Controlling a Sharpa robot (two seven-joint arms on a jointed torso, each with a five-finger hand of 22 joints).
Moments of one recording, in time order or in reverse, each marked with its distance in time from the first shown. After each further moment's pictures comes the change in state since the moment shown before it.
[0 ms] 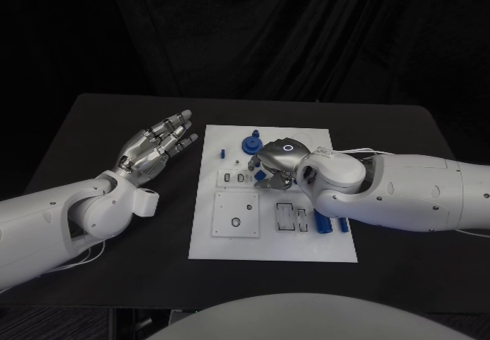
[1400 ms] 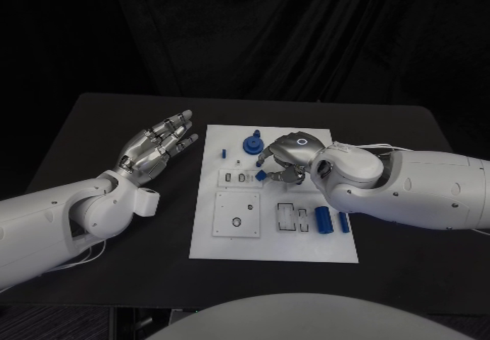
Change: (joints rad) left arm -0.002 -0.001 0.000 -0.002 0.000 0.001 0.000; left_hand 0.000 0.000 0.003 0.003 0.000 0.000 0.000 0.000 0.000 0.000 0.000 0.000 0.000 0.000 0.000 0.000 0.000 0.000 0.000 0.000 0.000 0.000; right arm 0.018 -0.063 0.000 0.005 0.000 -0.025 0.048; right_hand 0.049 0.014 0.040 -0.035 0.241 0.000 -0.011 0.004 -0.047 0.004 0.003 0.000 0.000 0.000 0.000 0.000 0.000 0.000 0.000 0.000 -0.005 0.000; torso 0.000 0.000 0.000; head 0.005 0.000
